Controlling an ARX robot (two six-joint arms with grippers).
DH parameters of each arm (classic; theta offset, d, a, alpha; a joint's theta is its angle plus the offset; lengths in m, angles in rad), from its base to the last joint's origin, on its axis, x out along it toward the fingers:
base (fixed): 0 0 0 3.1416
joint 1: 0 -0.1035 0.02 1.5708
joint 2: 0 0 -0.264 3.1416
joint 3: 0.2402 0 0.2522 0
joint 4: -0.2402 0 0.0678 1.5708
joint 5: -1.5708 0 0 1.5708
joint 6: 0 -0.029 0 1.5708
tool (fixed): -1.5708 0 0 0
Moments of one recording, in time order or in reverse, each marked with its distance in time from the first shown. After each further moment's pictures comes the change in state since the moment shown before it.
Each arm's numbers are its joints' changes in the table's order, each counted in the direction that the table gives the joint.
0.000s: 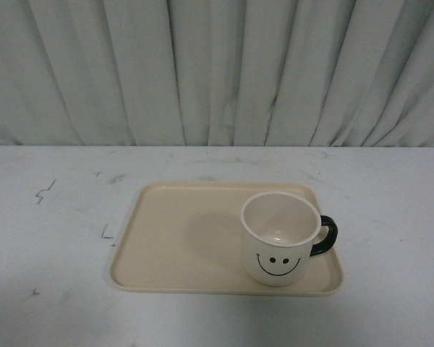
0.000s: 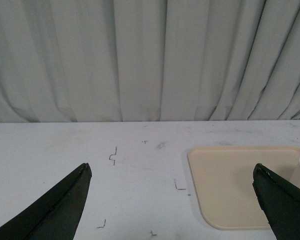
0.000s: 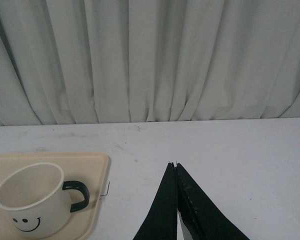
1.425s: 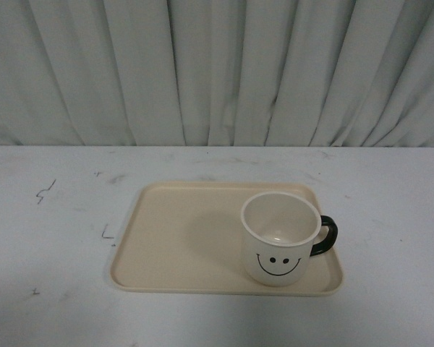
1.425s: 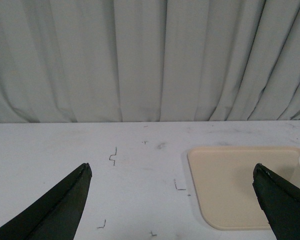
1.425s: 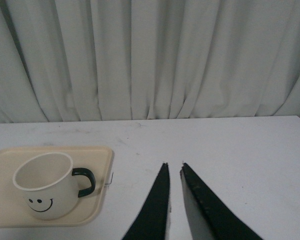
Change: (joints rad) left arm 0.000 0.000 0.000 0.001 0.000 0.000; right arm 0.000 -0.644 0.000 -0.638 0.000 -0.002
